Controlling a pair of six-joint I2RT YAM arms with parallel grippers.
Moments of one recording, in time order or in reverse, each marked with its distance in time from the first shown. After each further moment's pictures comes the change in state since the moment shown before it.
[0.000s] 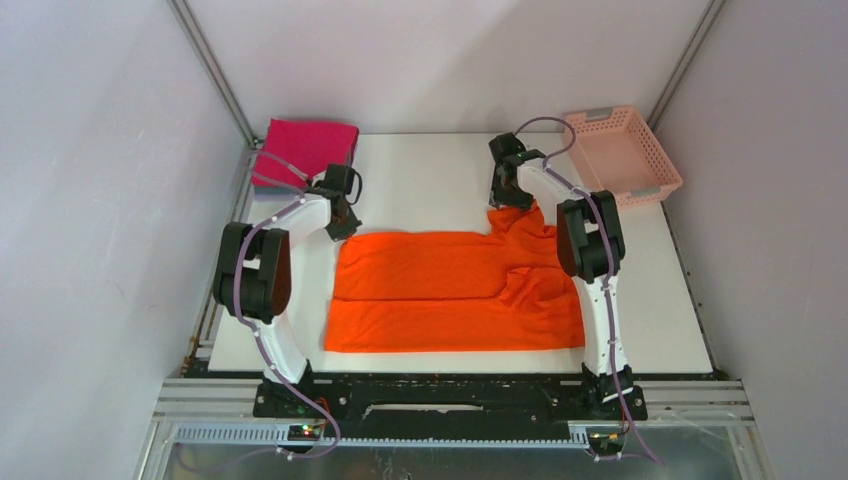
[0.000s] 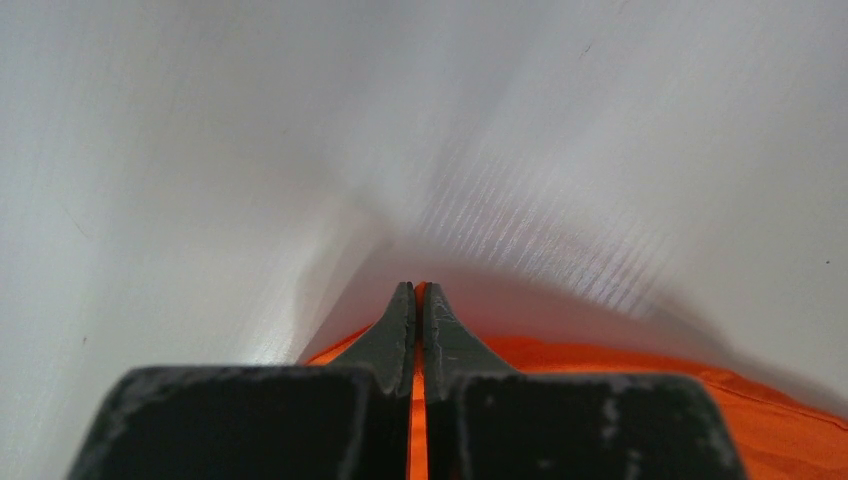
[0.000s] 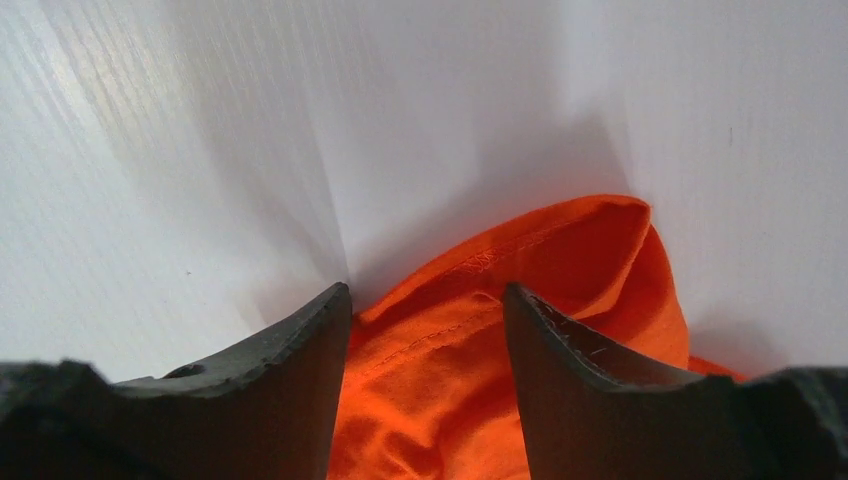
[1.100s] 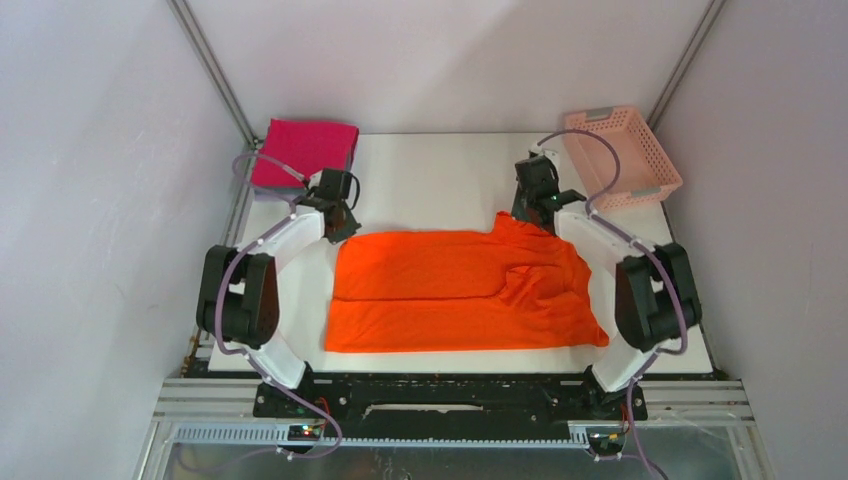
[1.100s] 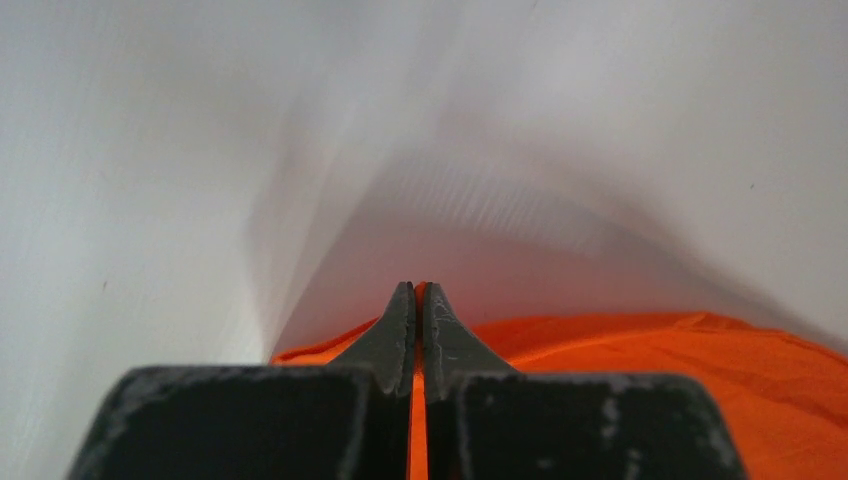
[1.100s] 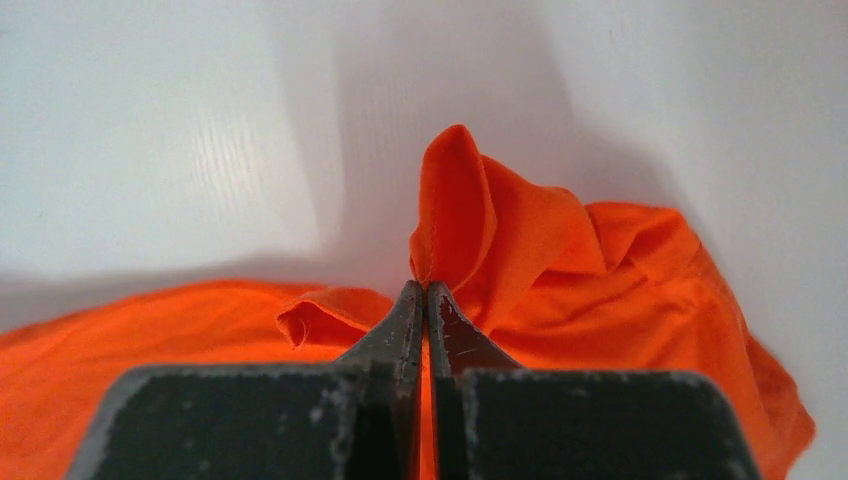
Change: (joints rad) left arm -0.026 -0.159 -0.088 0.027 0.006 0.000; right arm 0.030 -0.579 -0.634 0.383 -0.019 -0.024
